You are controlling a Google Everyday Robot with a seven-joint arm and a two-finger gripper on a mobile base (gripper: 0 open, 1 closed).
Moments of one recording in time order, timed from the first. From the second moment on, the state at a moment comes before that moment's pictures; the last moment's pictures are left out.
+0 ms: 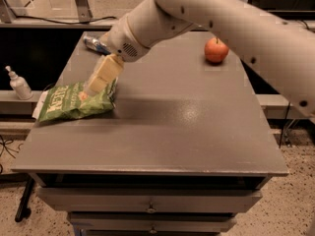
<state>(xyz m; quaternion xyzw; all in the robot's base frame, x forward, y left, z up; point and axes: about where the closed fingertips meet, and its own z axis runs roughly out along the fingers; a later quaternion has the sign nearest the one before) 0.573 0.144 0.929 -0.65 0.62 0.26 0.36</state>
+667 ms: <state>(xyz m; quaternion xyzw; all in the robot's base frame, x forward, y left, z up) 0.593 0.173 0.869 -0.63 0.64 0.29 0.34</state>
